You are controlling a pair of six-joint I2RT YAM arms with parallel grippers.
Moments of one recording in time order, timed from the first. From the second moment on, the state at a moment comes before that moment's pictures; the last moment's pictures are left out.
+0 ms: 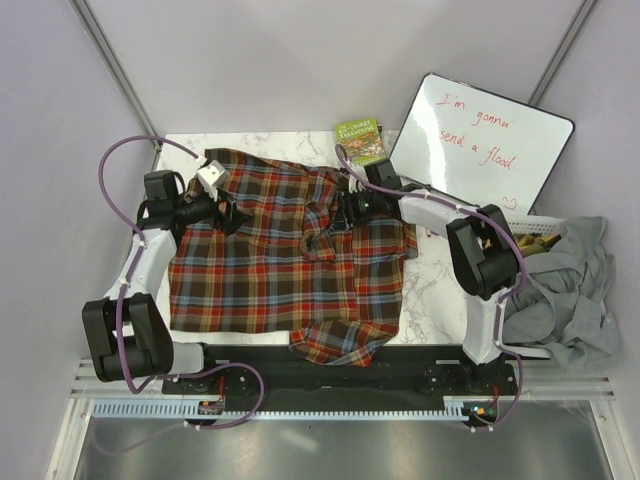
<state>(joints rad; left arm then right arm) 0.14 1.36 0.95 -0.19 0.89 0.51 0.45 1.96 1.37 -0.23 -0.57 0.18</state>
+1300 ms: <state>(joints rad) 0.14 1.32 0.93 -0.21 0.84 0.51 0.46 1.99 1.25 -0.10 -0.73 0.44</state>
